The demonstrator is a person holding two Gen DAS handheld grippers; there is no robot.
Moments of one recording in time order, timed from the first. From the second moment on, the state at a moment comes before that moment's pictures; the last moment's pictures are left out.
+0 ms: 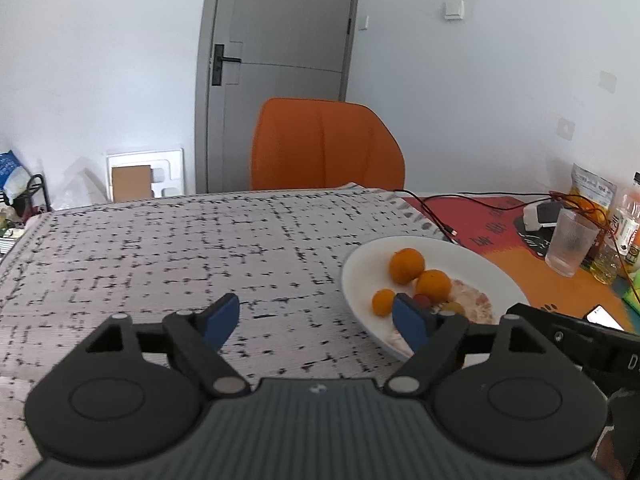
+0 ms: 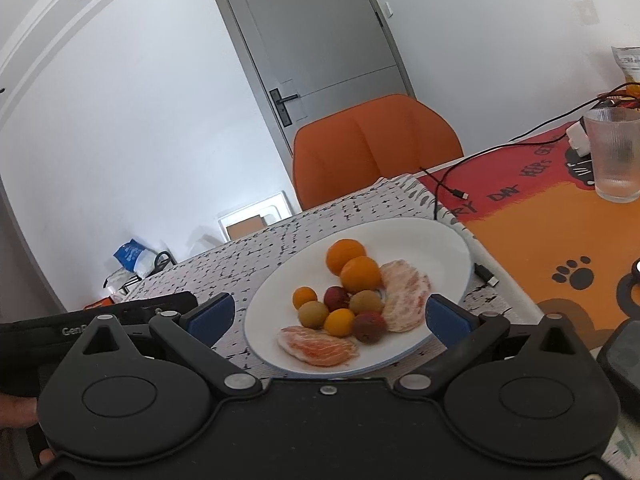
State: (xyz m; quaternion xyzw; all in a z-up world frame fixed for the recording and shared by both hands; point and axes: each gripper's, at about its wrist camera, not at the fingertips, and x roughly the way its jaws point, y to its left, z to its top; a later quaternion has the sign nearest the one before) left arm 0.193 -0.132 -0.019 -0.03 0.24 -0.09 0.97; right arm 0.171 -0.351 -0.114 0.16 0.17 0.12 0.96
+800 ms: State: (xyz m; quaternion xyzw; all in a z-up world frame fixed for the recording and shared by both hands) left arm 0.142 -0.080 0.000 -0.03 0.24 -0.03 0.97; right arm 0.150 -0.306 -0.094 0.11 0.19 0.14 0.96
